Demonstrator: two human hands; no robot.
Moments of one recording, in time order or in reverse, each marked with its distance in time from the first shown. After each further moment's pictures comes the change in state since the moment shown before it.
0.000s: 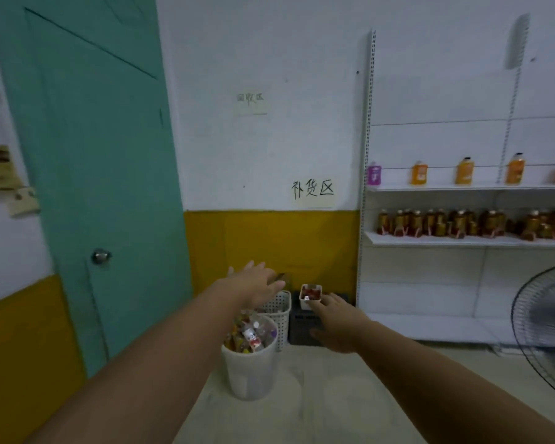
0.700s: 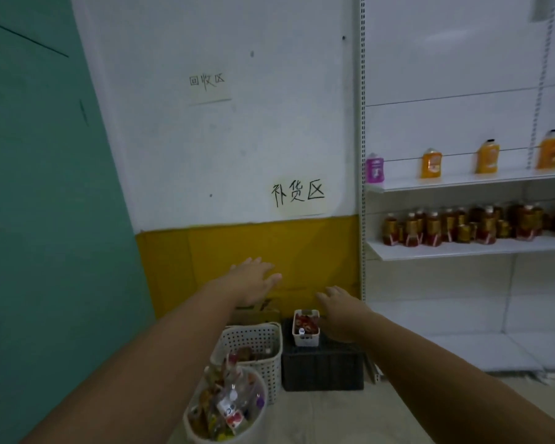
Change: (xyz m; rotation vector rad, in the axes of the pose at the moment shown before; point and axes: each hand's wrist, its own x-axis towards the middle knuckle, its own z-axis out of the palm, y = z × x) left_hand 0.431 -0.031 -0.017 -0.004 0.026 0.090; right_hand 0.387 0.205 0.016 0.052 0.002 0.101
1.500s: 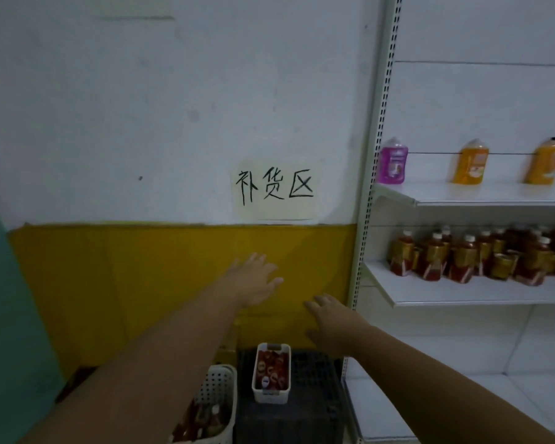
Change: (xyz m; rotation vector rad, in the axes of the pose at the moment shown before) left_hand 0.499 -0.055 0.048 0.064 -0.030 0.109; right_hand 0.420 0.185 0.026 -0.064 -0.153 0.018
